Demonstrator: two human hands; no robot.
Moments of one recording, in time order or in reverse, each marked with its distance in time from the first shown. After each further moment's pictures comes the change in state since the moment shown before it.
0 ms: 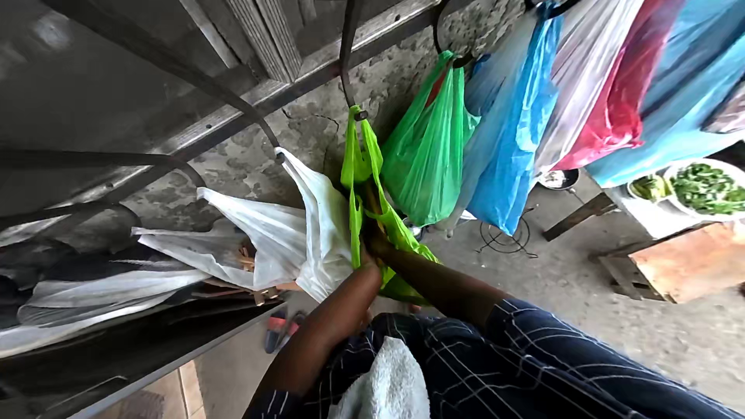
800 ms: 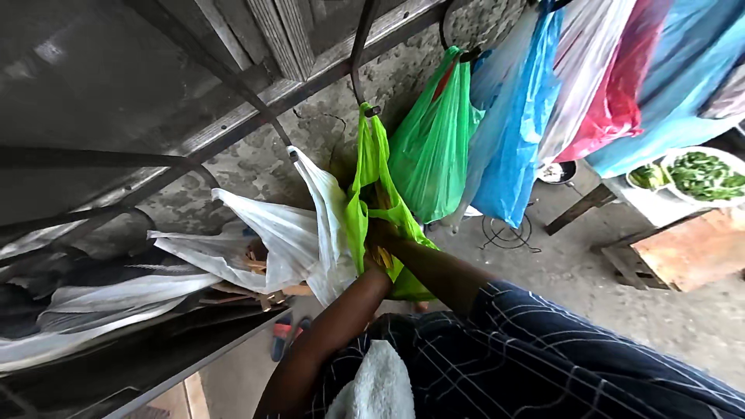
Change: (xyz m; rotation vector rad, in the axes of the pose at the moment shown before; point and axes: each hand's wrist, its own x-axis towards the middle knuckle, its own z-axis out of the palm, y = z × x) left_hand -0.030 0.017 -0.008 0.792 -0.270 -0.094; right_hand 0.006 -0.035 -0.008 -0.563 -0.053 0.093
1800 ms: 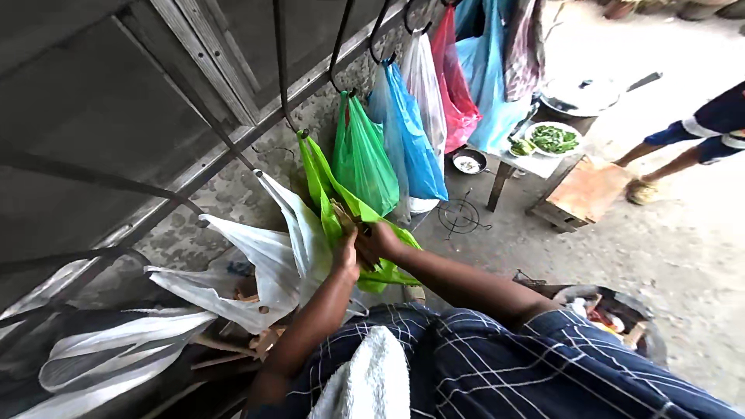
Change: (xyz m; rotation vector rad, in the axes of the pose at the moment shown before) left_hand -0.037 -0.022 -0.002 -1.745 0.321 0.595; right_hand -0.173 -0.028 -0.042 0.360 0.494 -0.273
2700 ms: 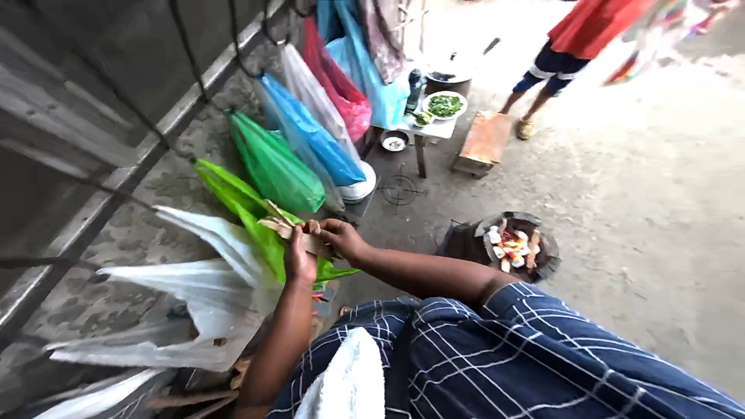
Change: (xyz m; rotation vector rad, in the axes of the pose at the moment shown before) left_hand -0.039 -0.024 0.044 -0.050 -0.169 0.254; right_hand -0.092 0.023 -0.027 0.733 0.226 0.101
